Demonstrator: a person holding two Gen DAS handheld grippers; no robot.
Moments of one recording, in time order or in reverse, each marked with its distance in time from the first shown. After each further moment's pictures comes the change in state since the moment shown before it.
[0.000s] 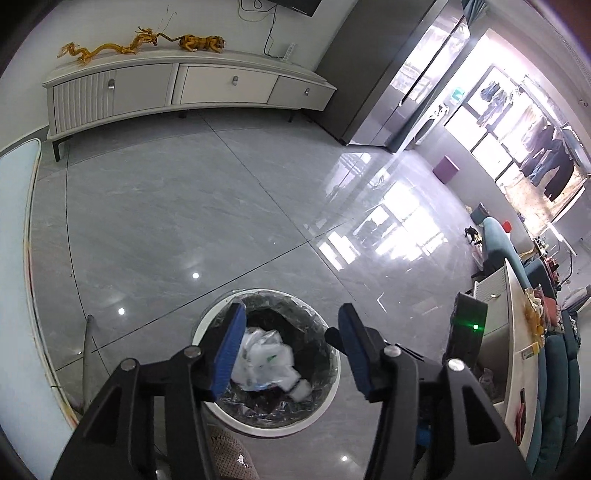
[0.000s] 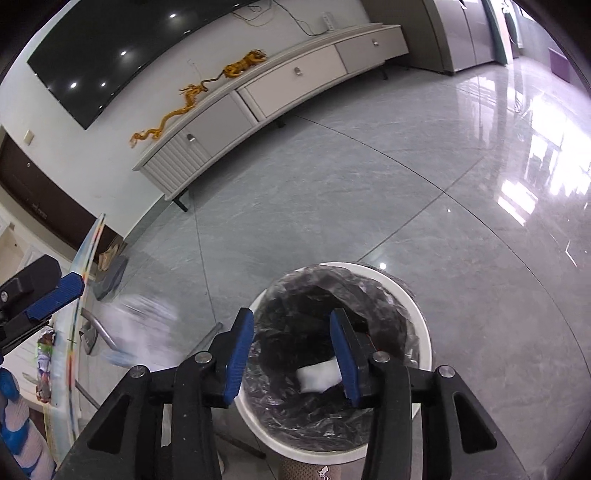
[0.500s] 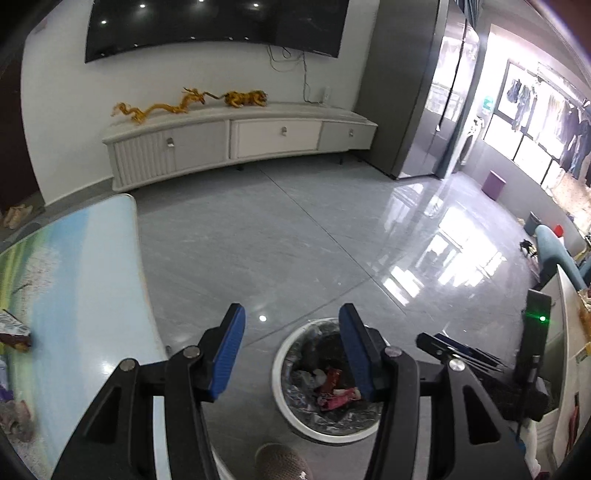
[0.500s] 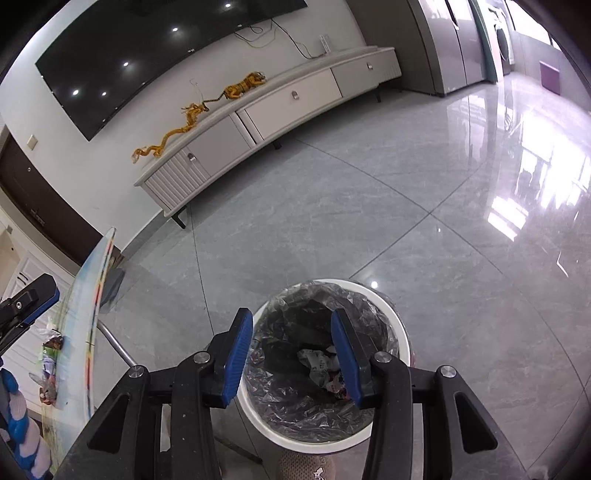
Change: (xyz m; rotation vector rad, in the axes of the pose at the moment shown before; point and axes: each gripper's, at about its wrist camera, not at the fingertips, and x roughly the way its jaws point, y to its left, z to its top) left arm -0.085 0.008 -0.018 0.067 -0.208 0.308; right arm -0.048 0.011 0.002 -0.027 -0.092 -0.028
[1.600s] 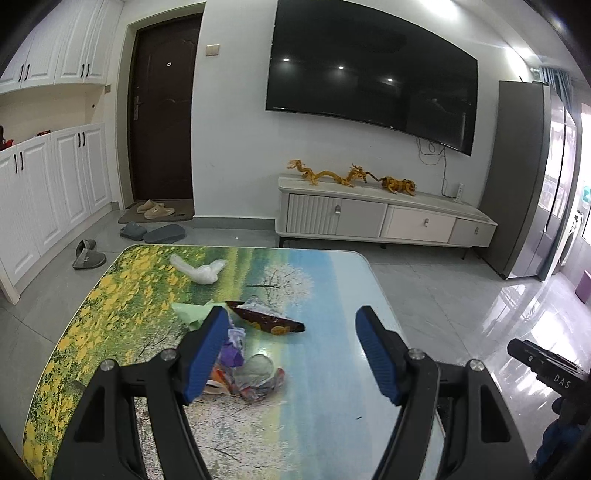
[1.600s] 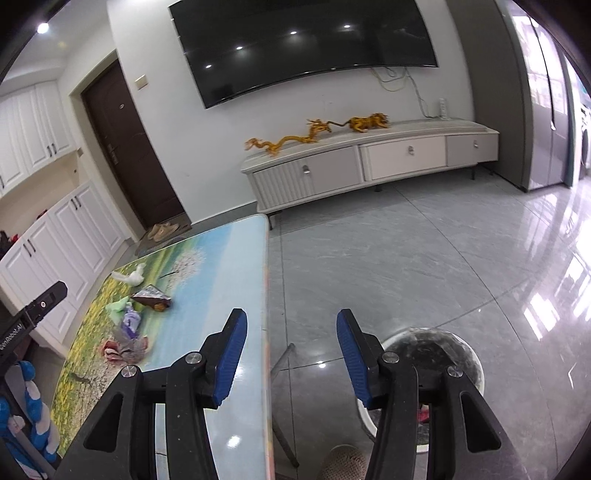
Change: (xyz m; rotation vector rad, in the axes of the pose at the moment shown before) left arm -0.206 0.188 -0.082 -0.286 -0.288 0.436; right arm -0.068 0.206 -0.028 -0.371 -0.085 0.169
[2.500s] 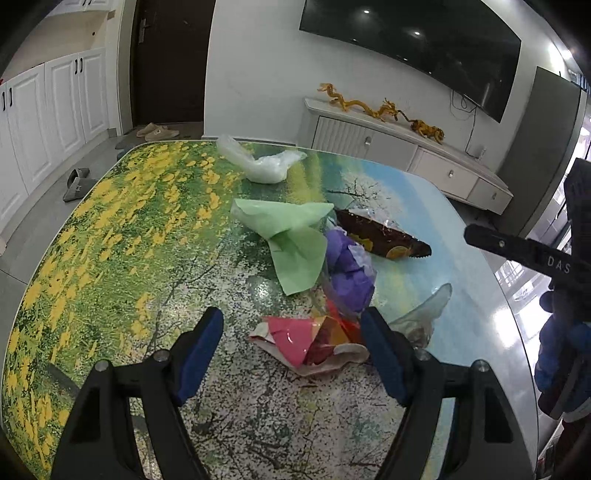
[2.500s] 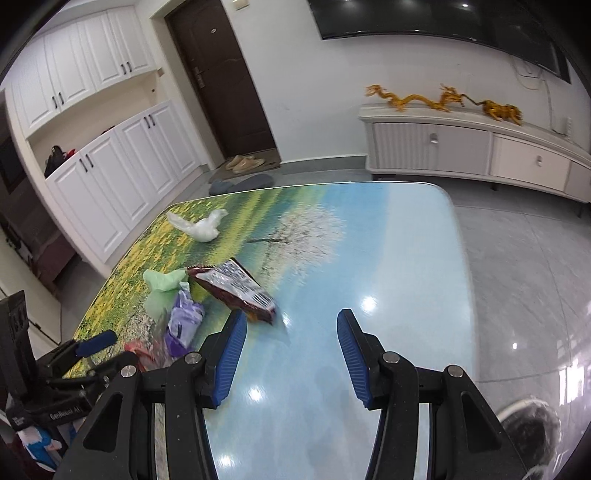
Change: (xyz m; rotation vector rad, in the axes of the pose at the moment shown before) left arm 0.112 0.121 -0.061 -0.075 0.285 -0.039; right arm 0.179 0.150 0.019 -0.264 0.213 0.290
